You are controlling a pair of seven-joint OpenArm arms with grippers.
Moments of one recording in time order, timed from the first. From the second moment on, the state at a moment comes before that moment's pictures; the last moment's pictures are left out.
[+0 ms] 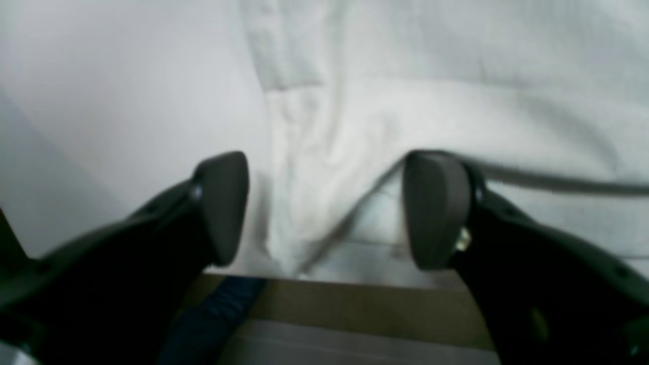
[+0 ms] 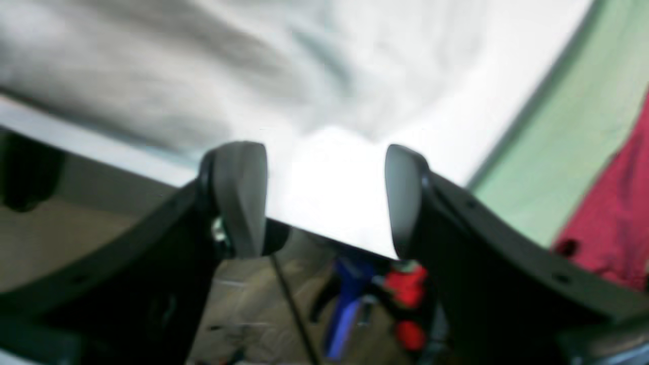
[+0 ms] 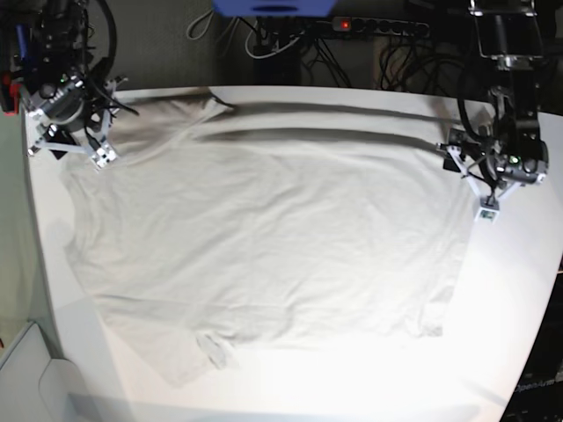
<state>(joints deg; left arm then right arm) 1.6 -21.6 -10.7 92.7 -11.8 -15.6 75.3 -20.3 13.1 15.7 113.4 -7.7 40.2 -62.5</state>
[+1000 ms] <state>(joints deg) 1.9 -21.3 -10.7 92.5 -11.7 -15.6 75.4 -21.0 5.8 16.3 106.2 -6.8 39.9 -58.4</state>
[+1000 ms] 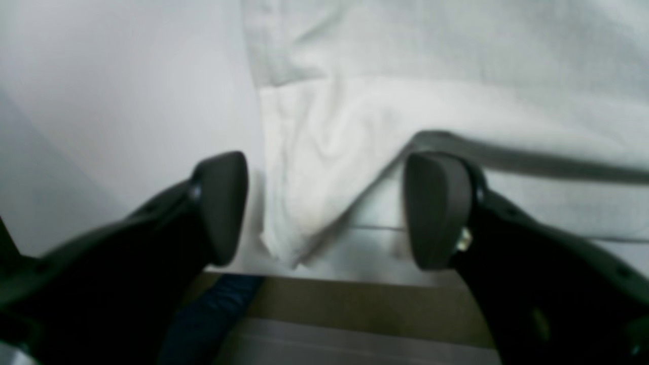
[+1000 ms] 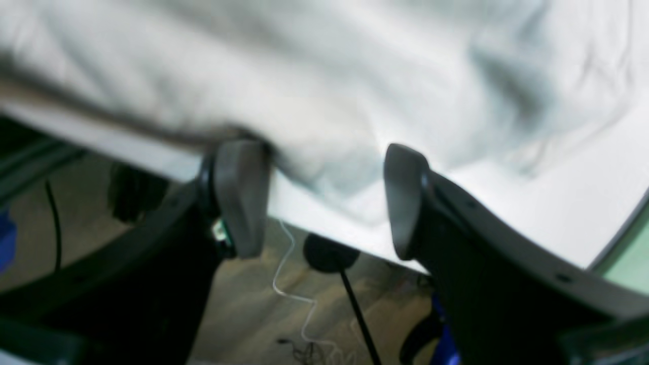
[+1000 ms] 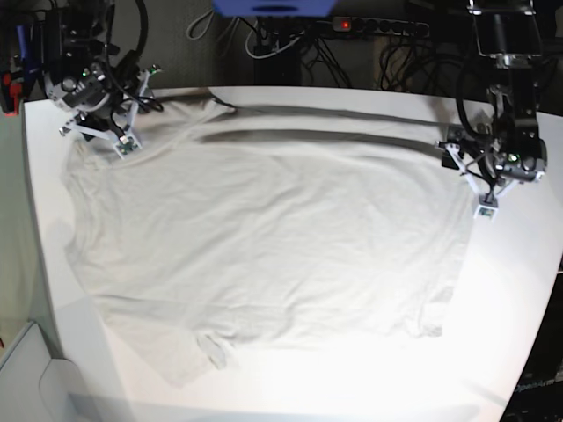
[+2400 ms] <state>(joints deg) 1.7 -21.4 -10.7 92.7 -11.8 -15.6 75.3 -34.4 3.8 9.4 115.6 -7.9 40.1 -59.8</state>
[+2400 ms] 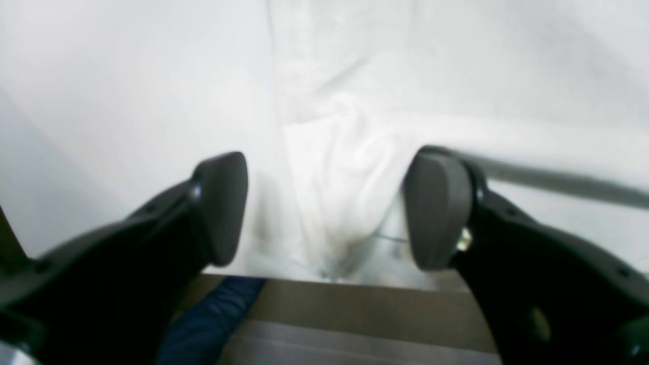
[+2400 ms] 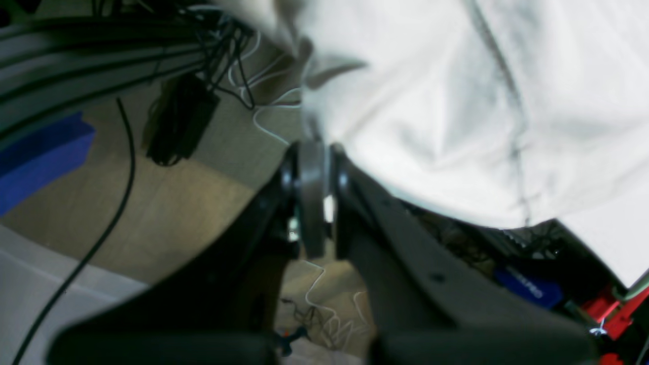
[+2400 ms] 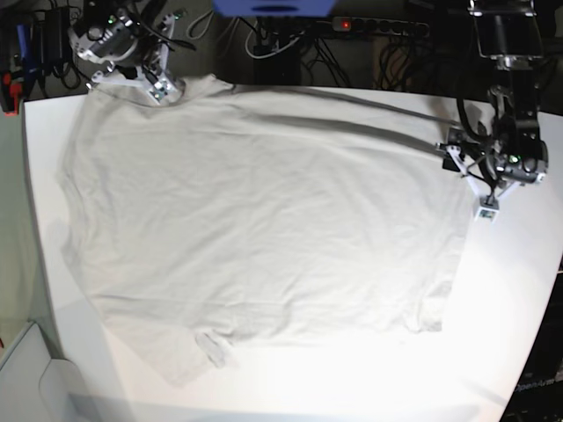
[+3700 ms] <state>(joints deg) -3.3 -24.0 -24.9 95.6 -10.8 -33.3 75.8 -6.6 11.9 20.4 104.7 -7.5 40.2 -64.0</state>
